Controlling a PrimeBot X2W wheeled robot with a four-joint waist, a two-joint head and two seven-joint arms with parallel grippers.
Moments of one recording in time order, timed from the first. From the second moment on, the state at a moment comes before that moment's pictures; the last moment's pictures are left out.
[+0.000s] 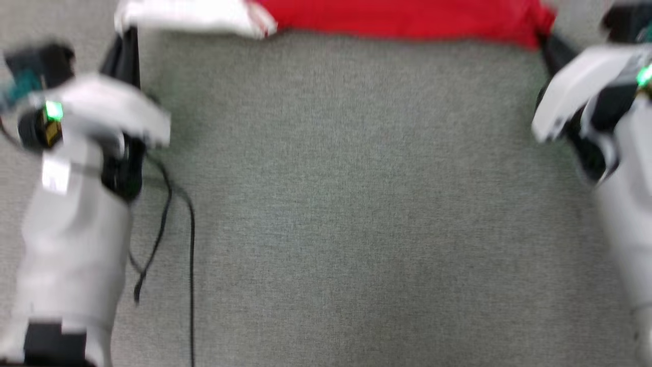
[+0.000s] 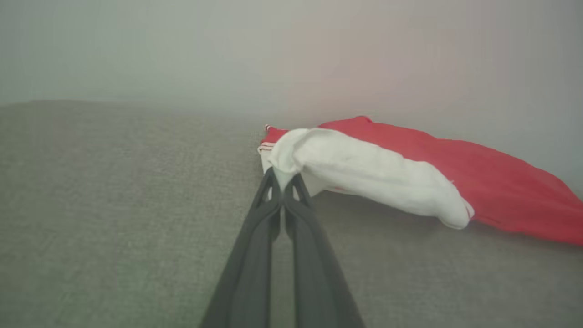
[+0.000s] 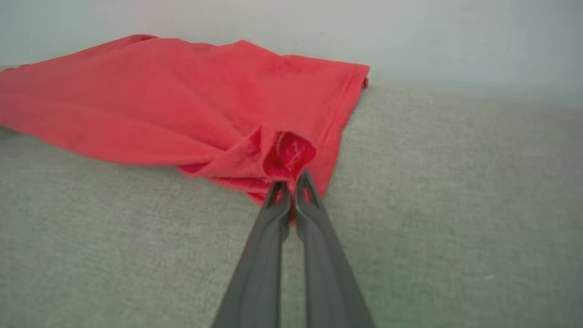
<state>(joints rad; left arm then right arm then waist) -0.97 0.28 -0.18 0.86 -0.56 -0.13 -0.26 -0.98 -0.25 0.17 0.77 0.33 0.13 0.08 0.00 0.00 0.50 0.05</state>
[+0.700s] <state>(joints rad) -0.11 0.27 -0.12 0.40 -0.56 -0.03 -0.22 -0.24 -0.26 0.09 0.46 0.41 0.13 0.06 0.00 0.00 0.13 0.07</state>
